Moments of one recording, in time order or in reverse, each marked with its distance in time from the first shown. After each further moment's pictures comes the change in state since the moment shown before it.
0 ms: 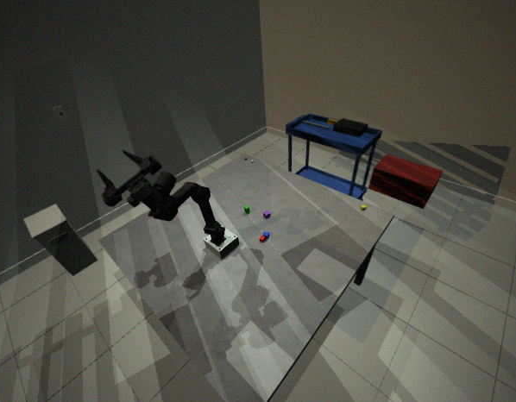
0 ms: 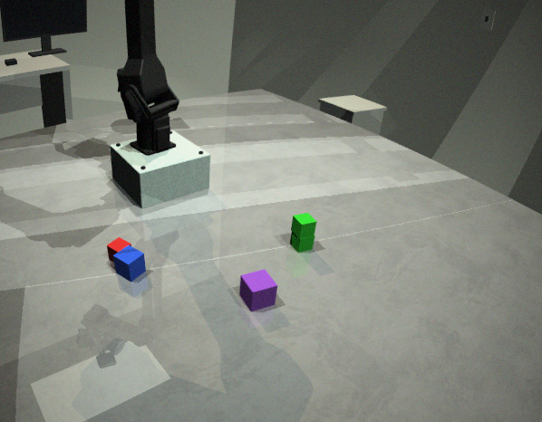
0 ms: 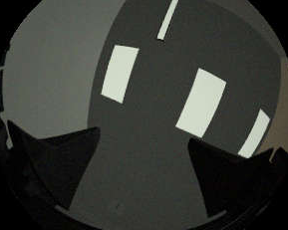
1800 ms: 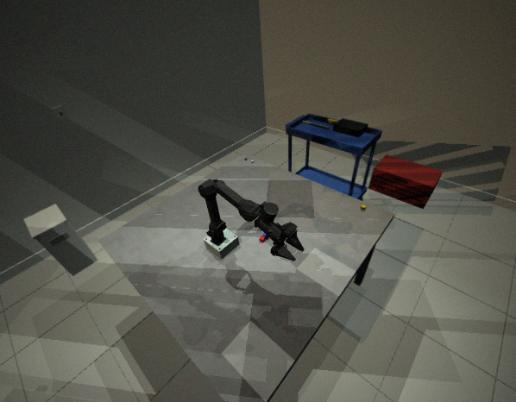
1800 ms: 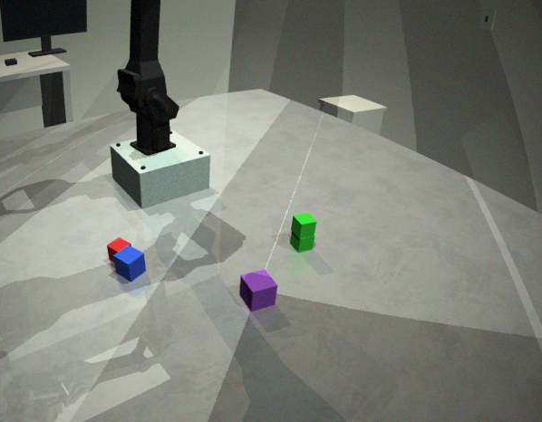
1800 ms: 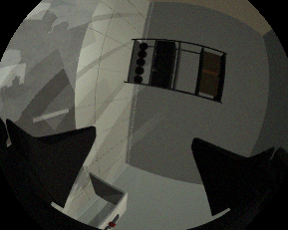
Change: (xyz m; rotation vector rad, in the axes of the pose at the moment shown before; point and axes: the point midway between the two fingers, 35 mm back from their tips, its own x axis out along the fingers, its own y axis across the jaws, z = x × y) arm -0.519 -0.246 0.265 0.796 -1.757 1.154
